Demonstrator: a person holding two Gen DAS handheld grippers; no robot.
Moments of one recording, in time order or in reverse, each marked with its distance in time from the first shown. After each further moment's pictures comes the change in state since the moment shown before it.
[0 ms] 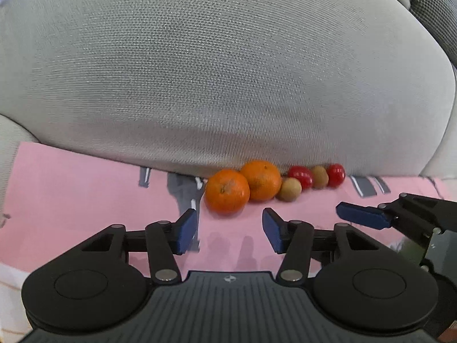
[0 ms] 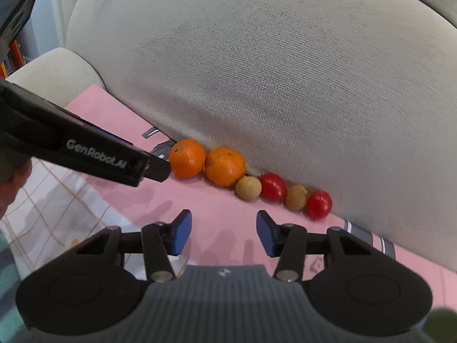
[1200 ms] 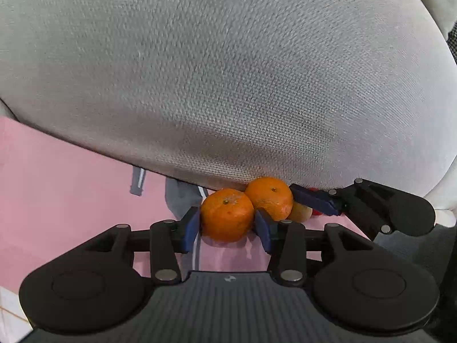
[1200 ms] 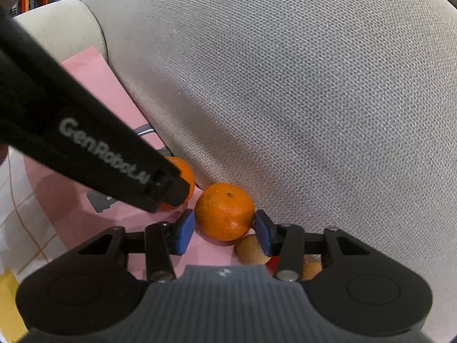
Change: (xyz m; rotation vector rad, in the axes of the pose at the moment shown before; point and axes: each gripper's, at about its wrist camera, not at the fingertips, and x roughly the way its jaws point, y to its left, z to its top) left arm 0.041 0.030 0.018 -0.146 0.059 -0.087; right arm 0.083 0.031 0.034 -0.247 0.002 -0.017
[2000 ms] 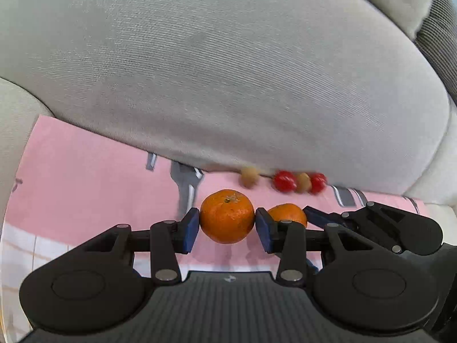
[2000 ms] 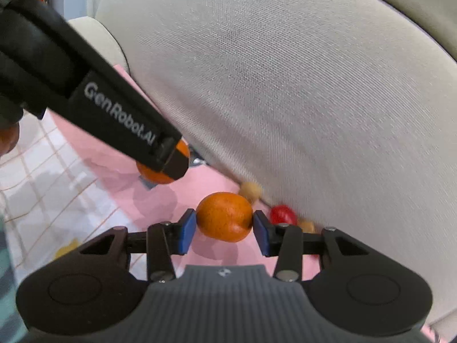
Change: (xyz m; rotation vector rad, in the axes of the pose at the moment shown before) left arm -0.095 -0.037 -0.041 0.036 -0.060 0.054; right arm -0.081 0.008 -0.028 0.061 -0.001 0.000
